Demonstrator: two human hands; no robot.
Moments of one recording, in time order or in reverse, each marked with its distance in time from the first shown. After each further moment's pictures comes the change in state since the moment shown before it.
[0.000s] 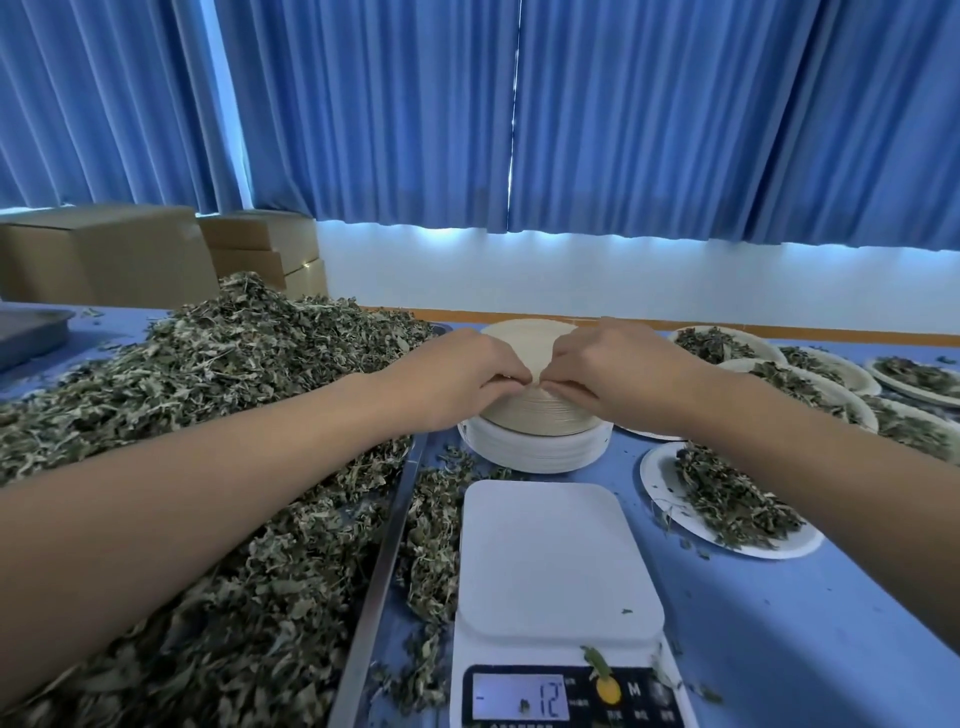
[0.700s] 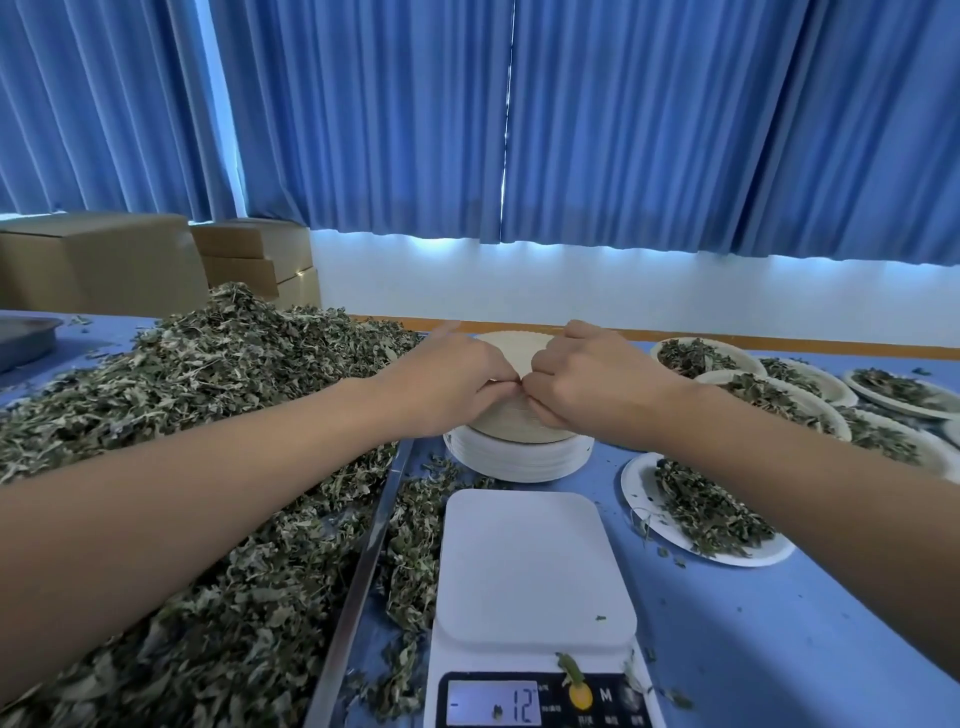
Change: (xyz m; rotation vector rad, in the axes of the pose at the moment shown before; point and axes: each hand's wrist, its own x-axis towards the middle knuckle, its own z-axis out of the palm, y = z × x) left_hand 0.008 0.006 -0.001 0.194 0.048 -0.024; right_hand -0.001 0.000 0.008 -0.362 0.287 -0.111
